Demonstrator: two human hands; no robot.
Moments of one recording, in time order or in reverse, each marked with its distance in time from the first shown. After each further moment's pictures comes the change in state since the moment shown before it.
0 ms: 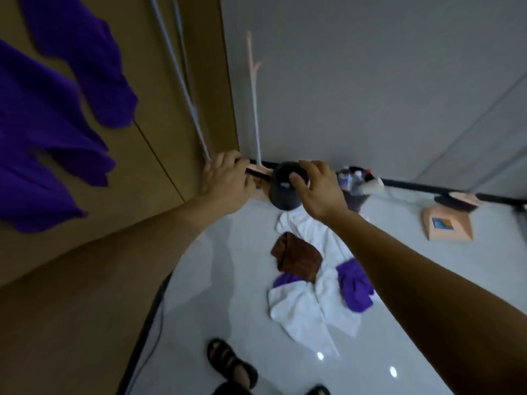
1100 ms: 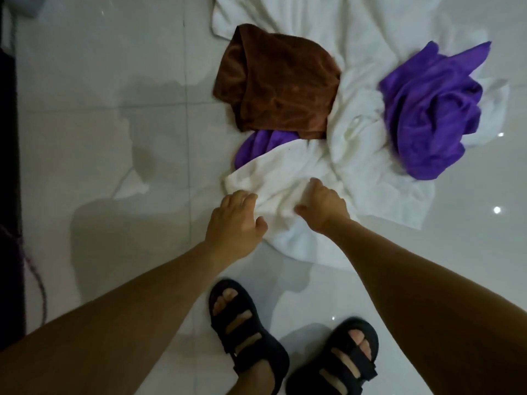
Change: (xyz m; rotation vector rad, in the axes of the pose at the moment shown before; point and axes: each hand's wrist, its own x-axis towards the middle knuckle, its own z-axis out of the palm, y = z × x) left_hand -0.250 0.003 0.729 -0.124 -0.767 -0.062; right_hand -0.182 0.549 0.557 -0.179 -0.616 0.634
